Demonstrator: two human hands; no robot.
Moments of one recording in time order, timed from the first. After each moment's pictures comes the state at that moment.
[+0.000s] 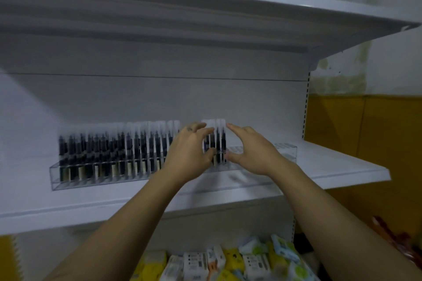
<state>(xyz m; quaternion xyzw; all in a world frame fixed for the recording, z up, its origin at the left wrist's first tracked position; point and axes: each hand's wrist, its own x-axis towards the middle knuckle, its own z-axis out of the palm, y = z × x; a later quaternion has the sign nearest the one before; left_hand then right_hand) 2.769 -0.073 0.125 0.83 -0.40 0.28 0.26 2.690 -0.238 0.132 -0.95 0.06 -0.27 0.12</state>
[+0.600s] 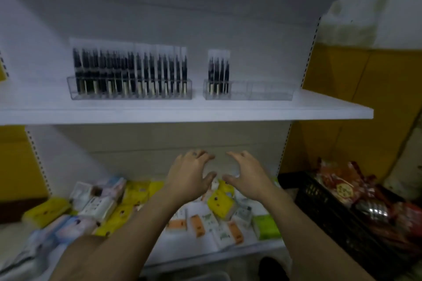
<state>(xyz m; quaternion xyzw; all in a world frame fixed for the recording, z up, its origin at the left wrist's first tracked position) 2.691 -0.021 -0.070 0.87 -0.42 0.16 0.18 2.610 -0.185 -0.069 -0.97 0.11 -0.14 0.18</state>
